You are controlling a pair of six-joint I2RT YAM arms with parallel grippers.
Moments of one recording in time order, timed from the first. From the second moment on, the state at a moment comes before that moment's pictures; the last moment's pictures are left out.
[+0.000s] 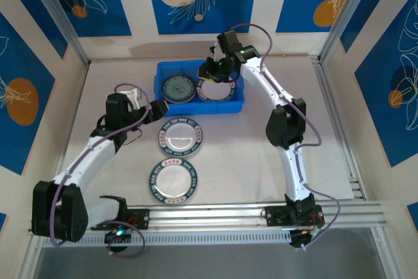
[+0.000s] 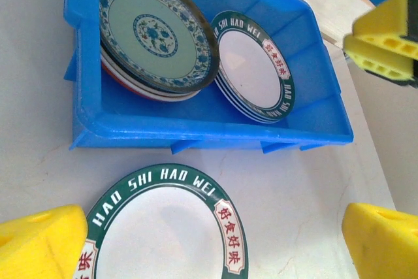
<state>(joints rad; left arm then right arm) -0.16 1.18 0.73 -0.10 0.40 -0.55 0.45 2.22 2.22 -0.94 -0.46 0.56</state>
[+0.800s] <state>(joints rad) -0.16 1.19 0.66 -0.22 0.36 -0.53 0.63 1.56 1.03 -0.42 -0.43 0.68</state>
